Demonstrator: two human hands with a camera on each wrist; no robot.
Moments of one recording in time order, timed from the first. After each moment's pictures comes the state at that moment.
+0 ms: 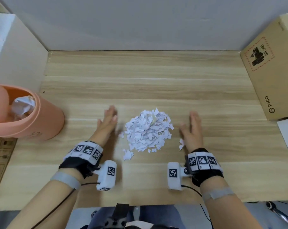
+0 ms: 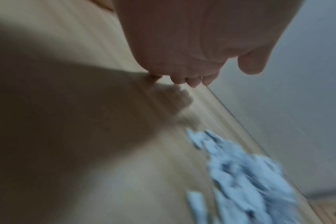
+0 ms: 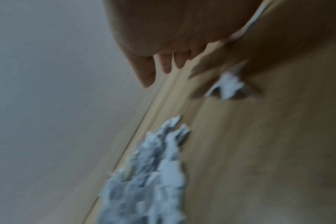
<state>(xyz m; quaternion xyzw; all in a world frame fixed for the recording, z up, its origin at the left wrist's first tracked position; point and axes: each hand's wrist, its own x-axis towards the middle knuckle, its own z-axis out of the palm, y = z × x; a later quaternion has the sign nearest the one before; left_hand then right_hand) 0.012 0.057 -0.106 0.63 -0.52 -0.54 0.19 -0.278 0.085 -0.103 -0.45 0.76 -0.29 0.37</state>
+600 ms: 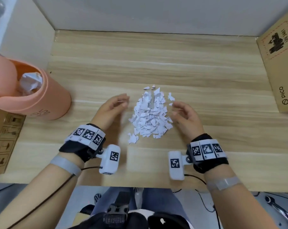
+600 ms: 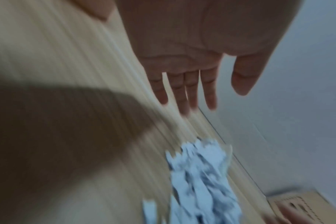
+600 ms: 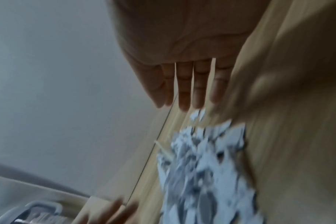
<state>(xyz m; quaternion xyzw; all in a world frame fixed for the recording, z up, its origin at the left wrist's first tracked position) 0.000 0.064 -0.067 0.59 -0.47 -0.57 0.31 -0.246 0.086 -0.089 -0.39 0.64 -0.38 0.54</state>
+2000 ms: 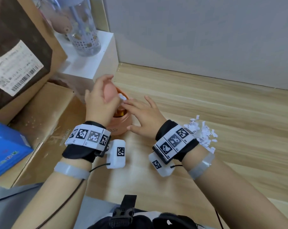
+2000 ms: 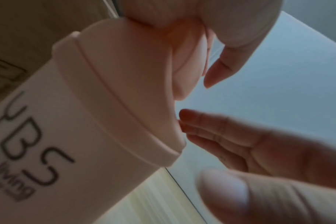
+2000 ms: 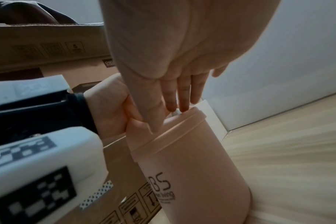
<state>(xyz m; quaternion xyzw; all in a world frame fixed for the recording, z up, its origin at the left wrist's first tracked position) 0.161 0.042 0.024 0.70 -0.50 -0.24 0.45 0.008 0.014 0.009 -0.91 0.35 -0.03 0.23</state>
